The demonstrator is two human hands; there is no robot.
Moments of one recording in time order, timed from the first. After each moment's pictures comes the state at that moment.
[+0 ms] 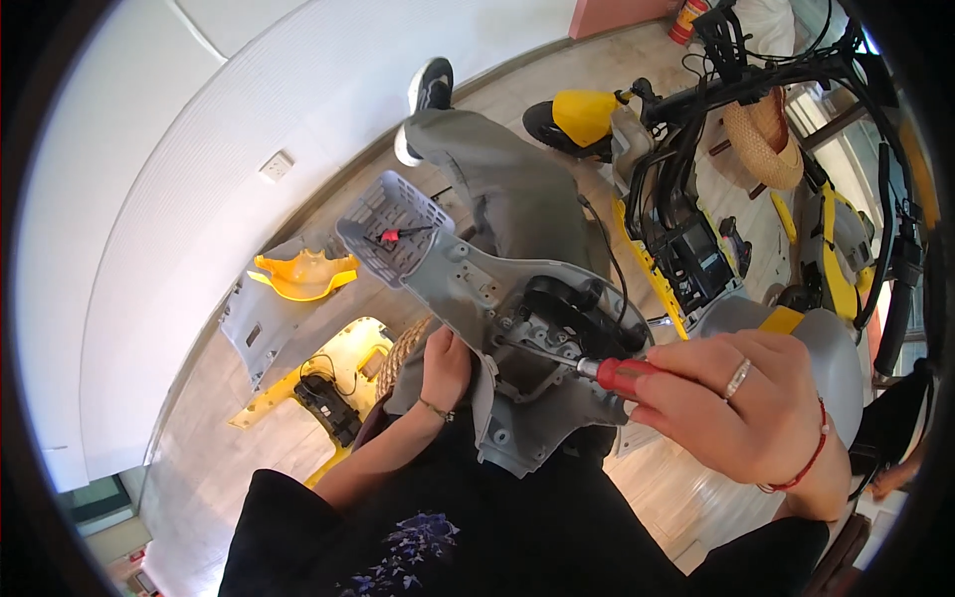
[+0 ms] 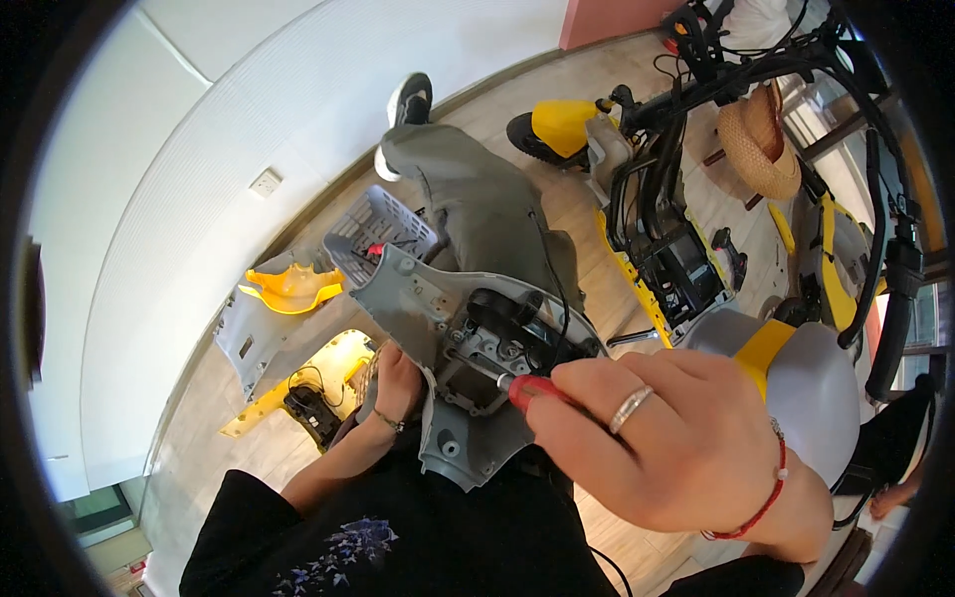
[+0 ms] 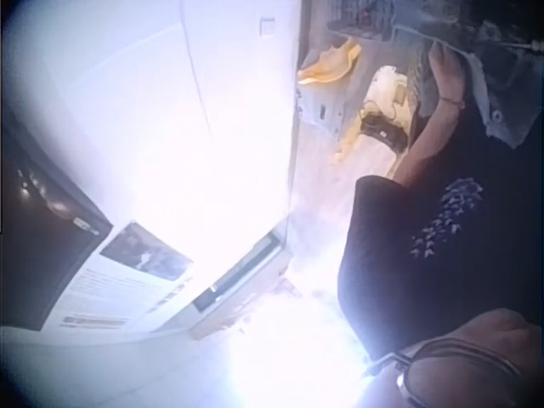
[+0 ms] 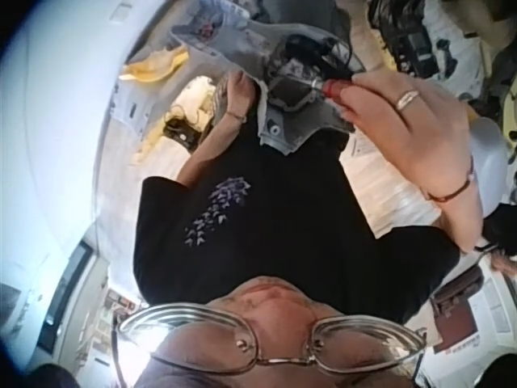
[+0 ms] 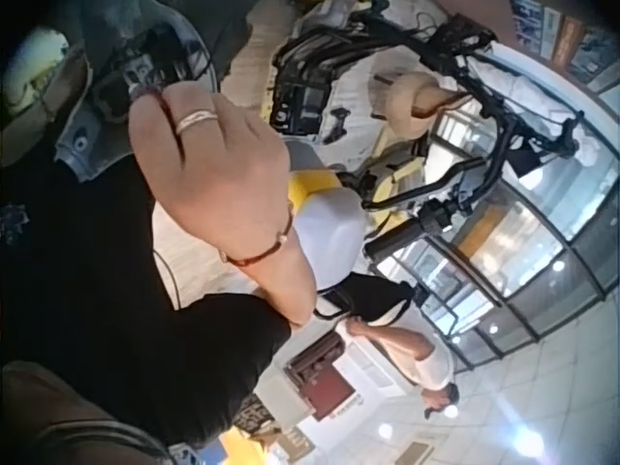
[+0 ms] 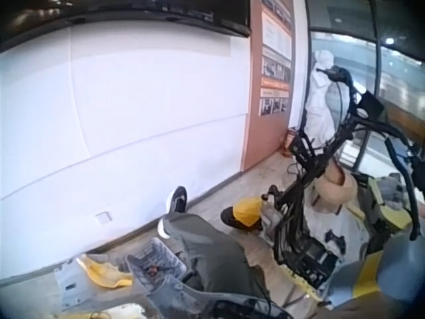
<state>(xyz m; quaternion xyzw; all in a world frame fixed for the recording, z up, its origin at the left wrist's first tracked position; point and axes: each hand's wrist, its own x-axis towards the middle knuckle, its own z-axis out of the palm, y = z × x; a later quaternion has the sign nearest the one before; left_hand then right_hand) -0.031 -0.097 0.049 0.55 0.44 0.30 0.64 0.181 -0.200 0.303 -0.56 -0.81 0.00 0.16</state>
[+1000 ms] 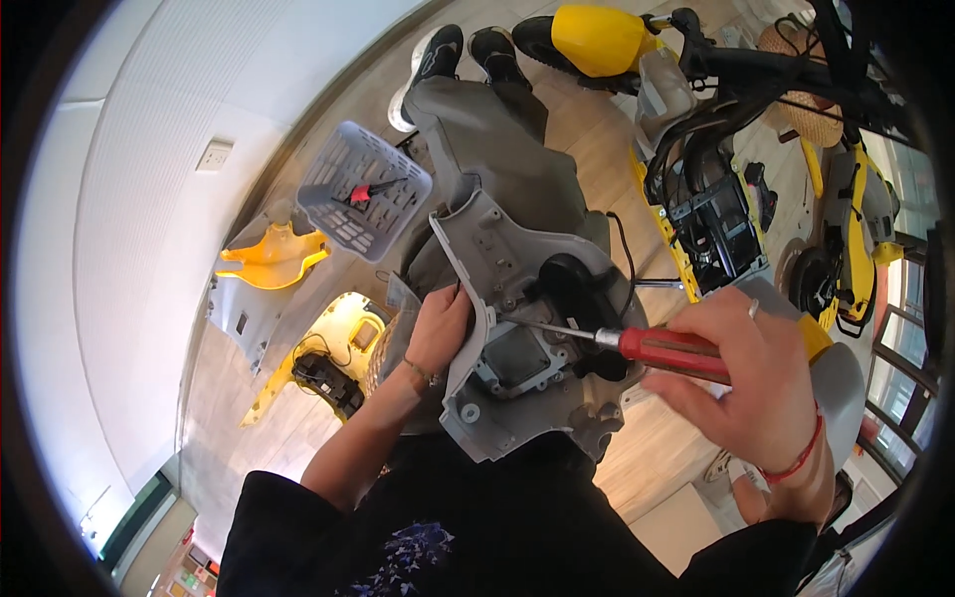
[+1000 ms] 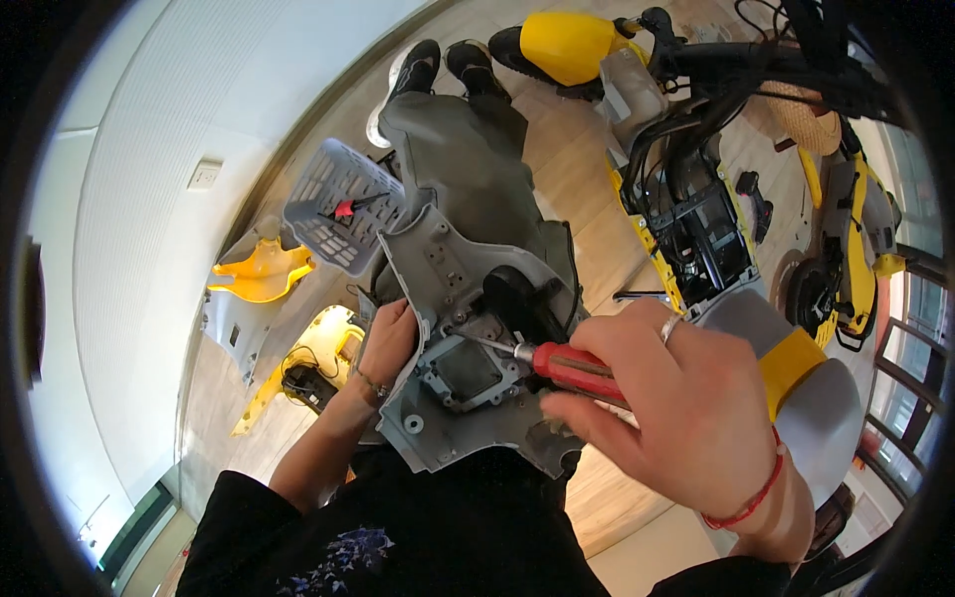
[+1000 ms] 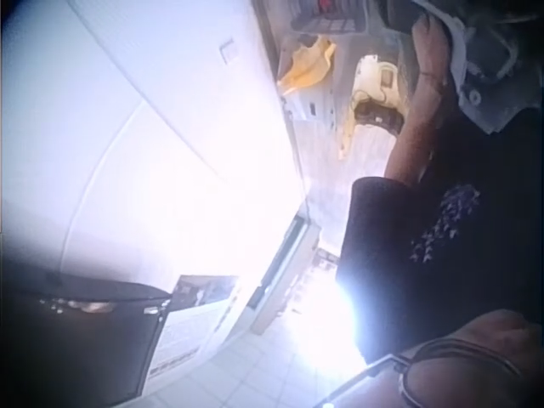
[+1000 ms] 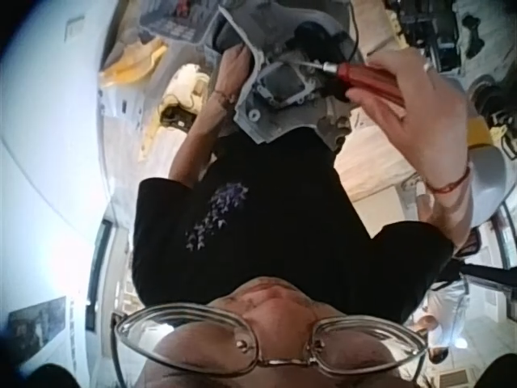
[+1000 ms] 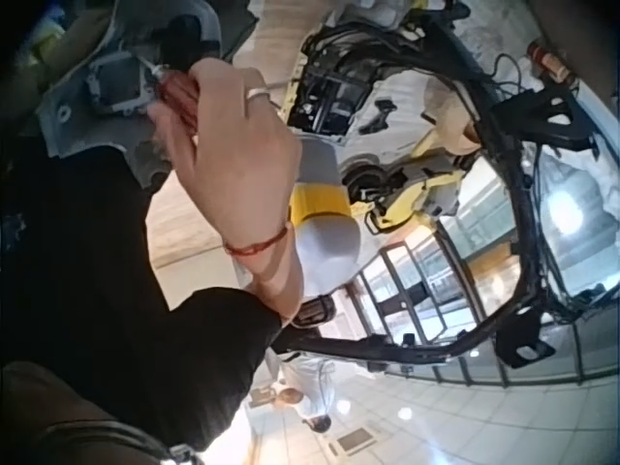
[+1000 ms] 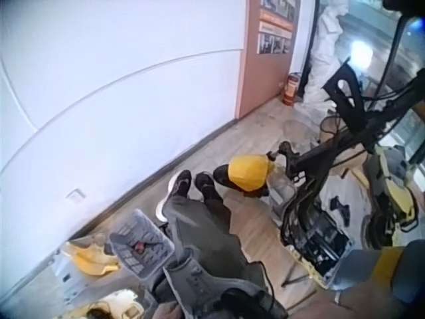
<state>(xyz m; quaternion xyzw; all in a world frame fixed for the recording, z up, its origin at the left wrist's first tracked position) 0.045 -0.005 -0.013 0.58 0.51 0.02 0.64 0.273 -0.108 0.222 -0.73 -0.61 0.26 0.16</state>
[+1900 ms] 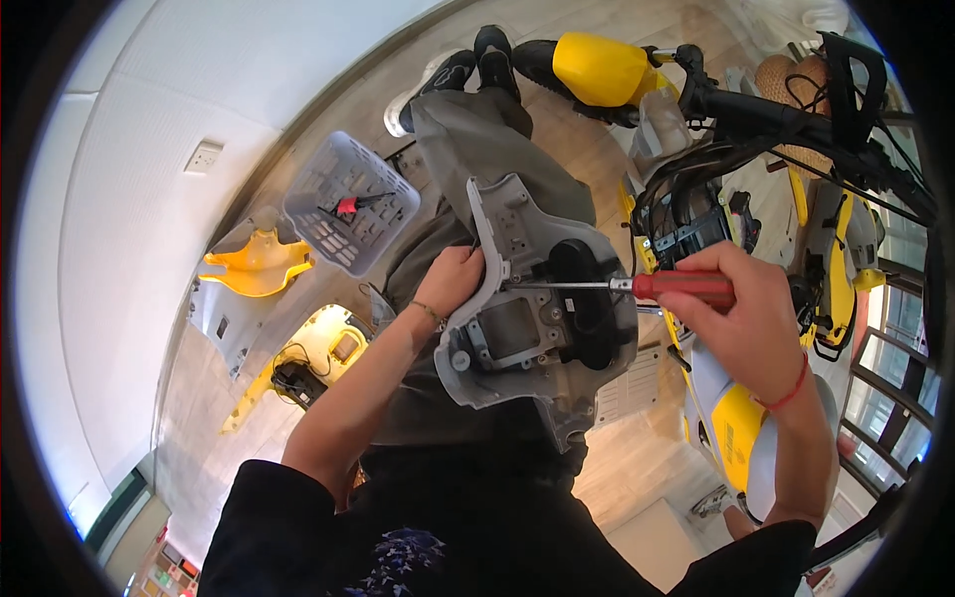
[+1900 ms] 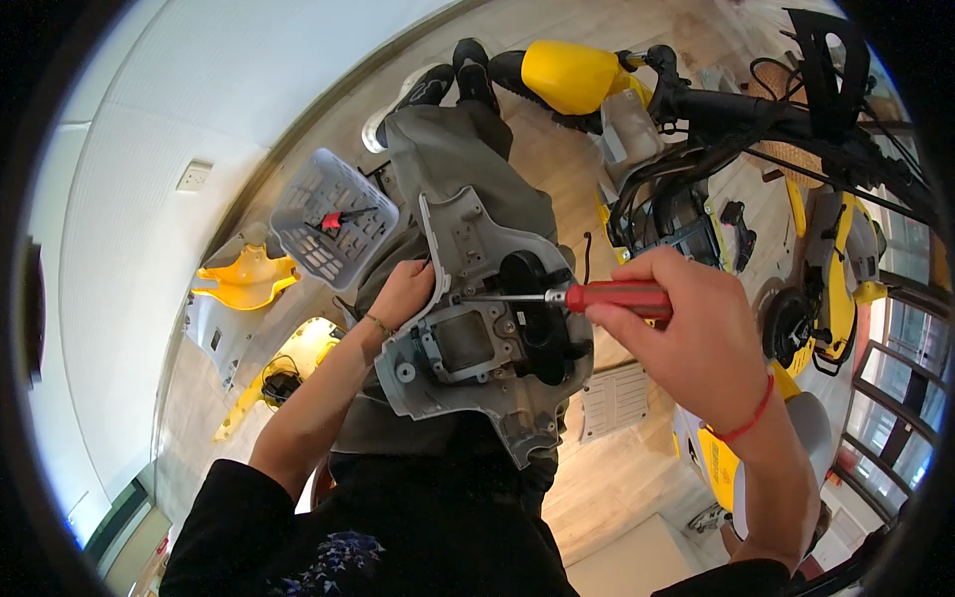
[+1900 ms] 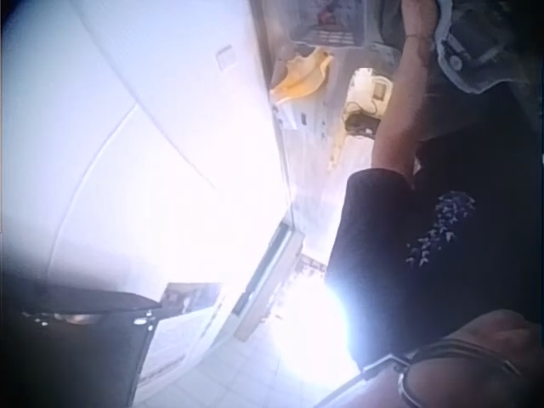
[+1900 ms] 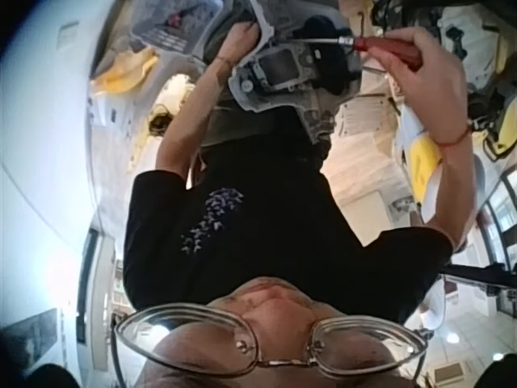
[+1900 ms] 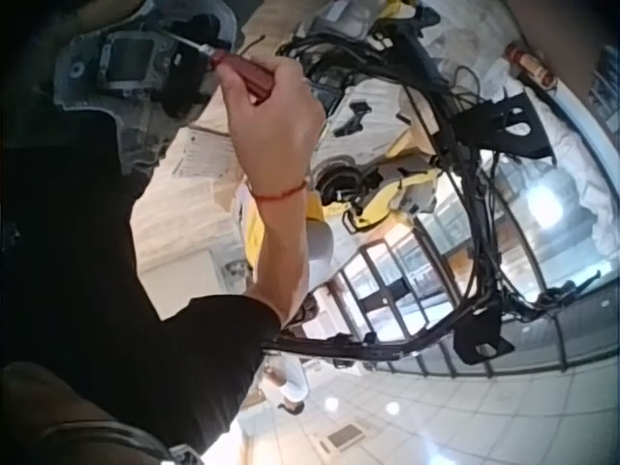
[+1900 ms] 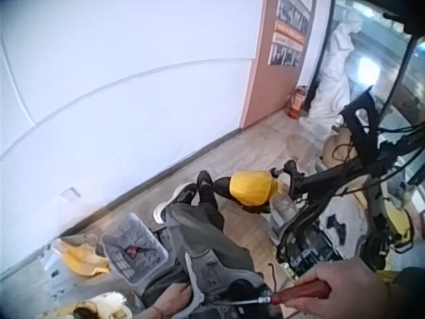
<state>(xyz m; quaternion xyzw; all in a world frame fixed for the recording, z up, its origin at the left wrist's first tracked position) 0.104 0.054 -0.057 0.65 0.46 -0.03 0.61 0.322 -0.069 0.197 -0.79 -0.52 0.30 0.14</state>
